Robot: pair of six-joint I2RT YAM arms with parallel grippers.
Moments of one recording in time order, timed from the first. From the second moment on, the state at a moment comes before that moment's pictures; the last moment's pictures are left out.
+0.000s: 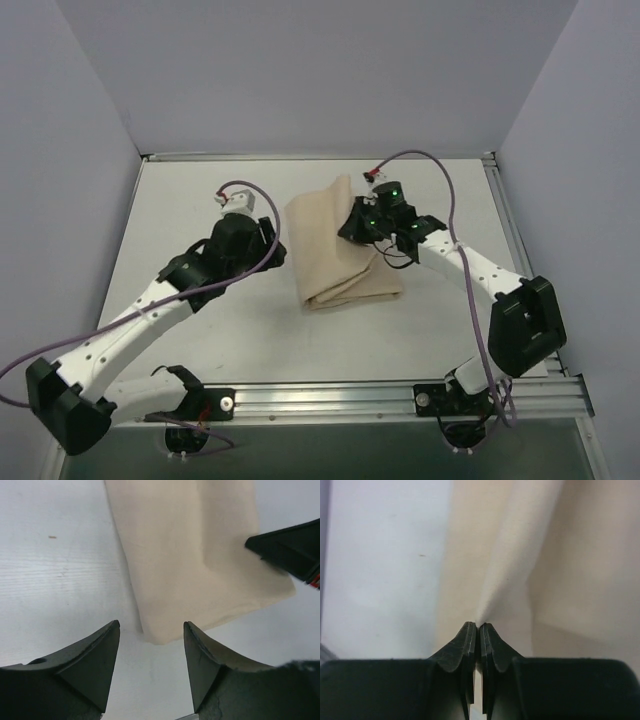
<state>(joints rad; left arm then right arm) -0.71 1.20 1.05 -0.53 -0.21 -0.71 0.40 1.51 1.03 -0.22 -0.22 0.52</state>
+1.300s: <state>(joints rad) -0.65 0.99 0.91 -0.67 -0.42 -0.86 0.92 2.13 1.66 -0.54 0.57 0.50</state>
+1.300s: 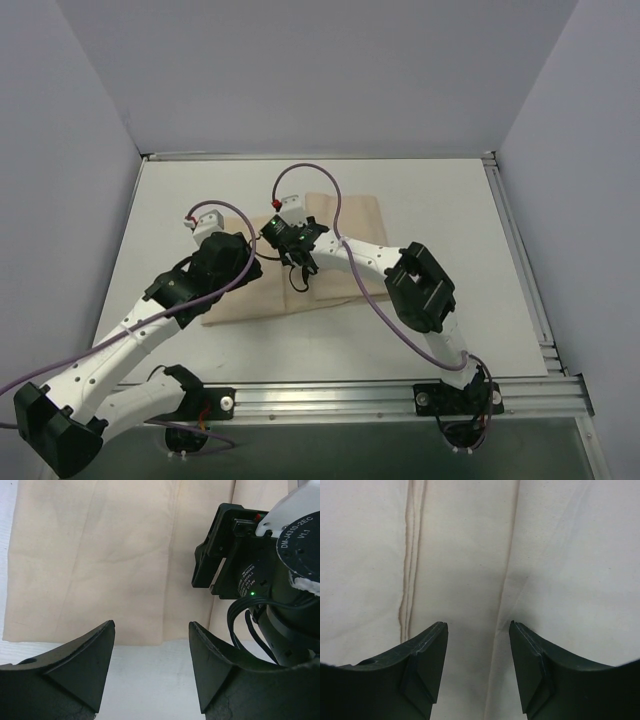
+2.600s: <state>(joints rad) -0.62 0.94 0.86 -0.61 -0.32 -0.84 0.85 2.09 1.62 -0.61 0.73 0.50</state>
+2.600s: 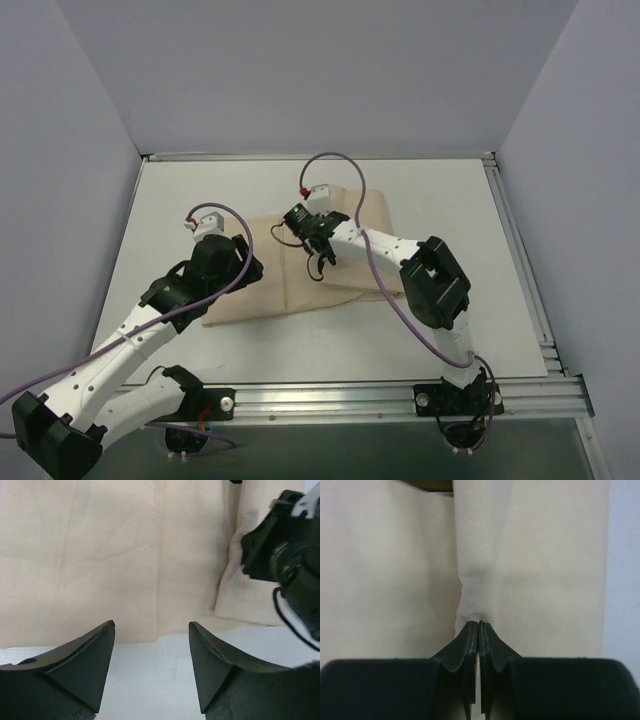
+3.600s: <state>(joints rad) -0.61 1.82 1.27 -0.55 -0.27 -0.69 0.25 1.45 1.06 -0.40 0.22 0.40</state>
